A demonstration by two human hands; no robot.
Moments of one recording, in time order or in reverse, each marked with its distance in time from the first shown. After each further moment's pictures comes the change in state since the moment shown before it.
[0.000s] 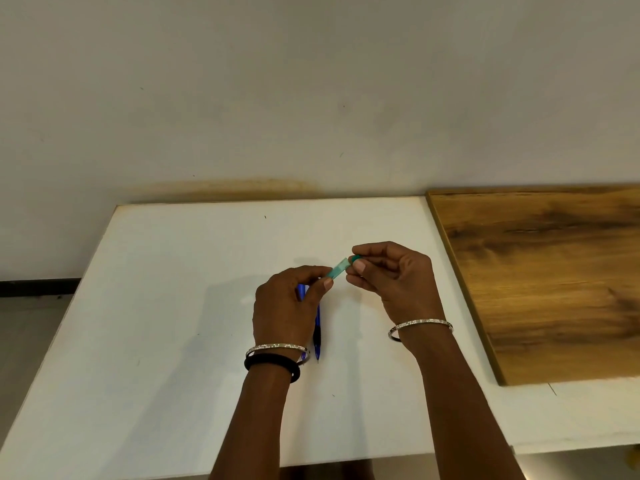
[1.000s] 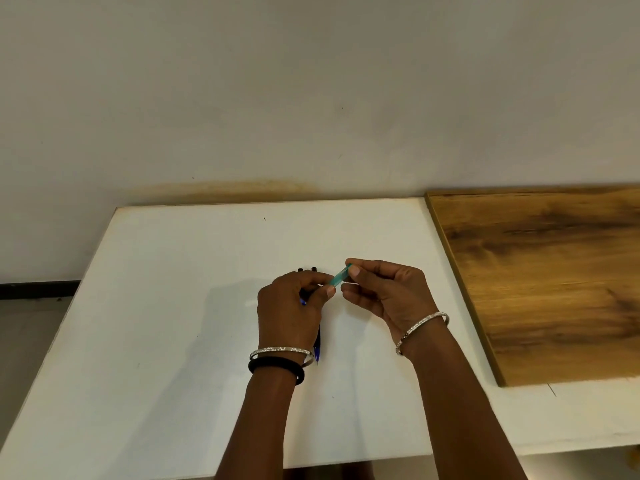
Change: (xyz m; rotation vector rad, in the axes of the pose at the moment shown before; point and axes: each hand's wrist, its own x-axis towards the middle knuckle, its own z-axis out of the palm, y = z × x) left_hand -0.004 0.005 0.002 -0.024 0.023 0.051; right_hand -0.004 0.001 0.004 0.265 0.005 0.337
